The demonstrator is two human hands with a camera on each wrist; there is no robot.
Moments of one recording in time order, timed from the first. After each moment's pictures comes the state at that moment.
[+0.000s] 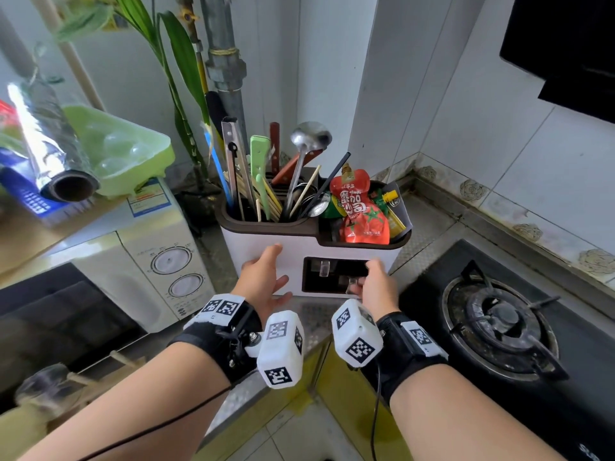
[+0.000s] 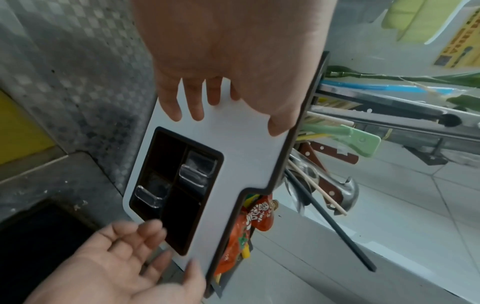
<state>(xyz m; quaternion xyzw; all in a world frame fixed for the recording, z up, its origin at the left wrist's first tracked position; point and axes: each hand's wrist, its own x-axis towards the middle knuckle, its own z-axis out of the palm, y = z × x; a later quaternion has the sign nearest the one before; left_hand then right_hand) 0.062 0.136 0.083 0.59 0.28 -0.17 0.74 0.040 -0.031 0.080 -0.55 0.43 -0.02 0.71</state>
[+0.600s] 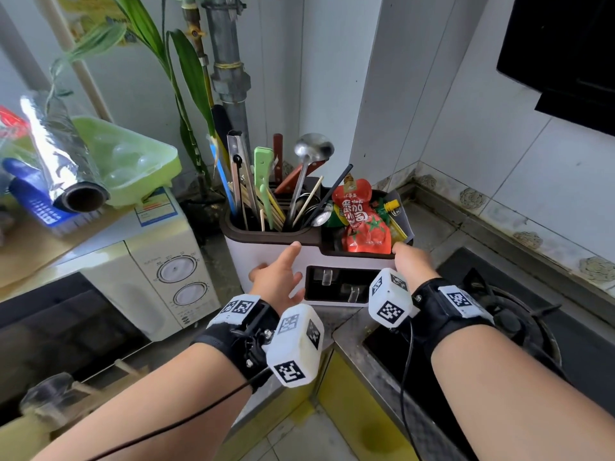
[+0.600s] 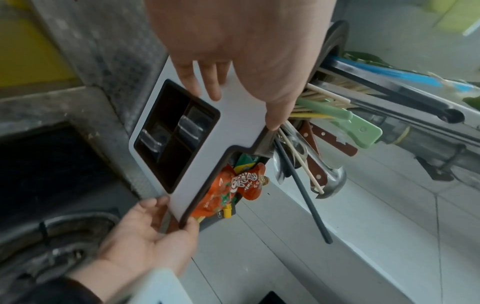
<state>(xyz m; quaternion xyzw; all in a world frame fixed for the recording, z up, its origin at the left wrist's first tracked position) 0.072 0.118 0.086 0.51 0.33 -0.18 0.77 0.069 -0.079 0.134 -0.72 0.42 0.04 0.55</state>
